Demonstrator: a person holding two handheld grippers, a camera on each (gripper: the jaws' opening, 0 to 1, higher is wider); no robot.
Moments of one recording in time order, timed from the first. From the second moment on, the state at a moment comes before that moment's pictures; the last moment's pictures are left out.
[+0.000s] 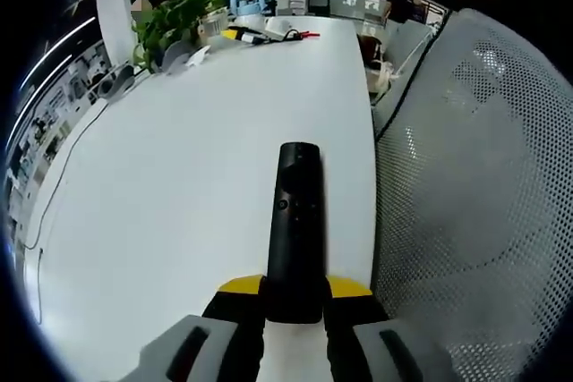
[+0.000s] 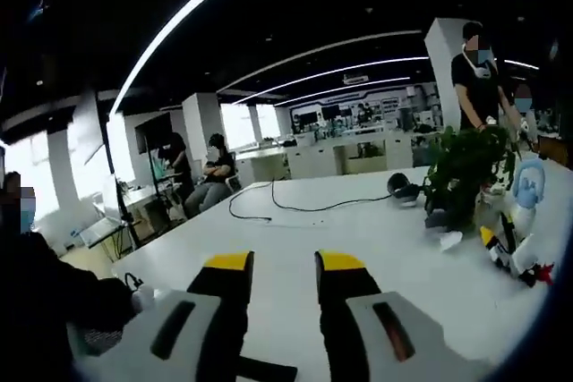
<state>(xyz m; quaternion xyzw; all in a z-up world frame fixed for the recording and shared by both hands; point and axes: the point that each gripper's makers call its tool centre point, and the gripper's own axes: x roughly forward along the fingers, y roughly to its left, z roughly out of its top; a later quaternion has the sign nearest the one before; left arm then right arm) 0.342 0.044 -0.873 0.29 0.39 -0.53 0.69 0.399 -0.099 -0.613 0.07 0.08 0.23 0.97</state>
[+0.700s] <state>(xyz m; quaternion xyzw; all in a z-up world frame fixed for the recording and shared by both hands) 0.379 0.053 -0.875 0.33 0.41 -0.54 0.66 0.383 -0.141 -0.639 -0.03 0.08 0.14 0.99</state>
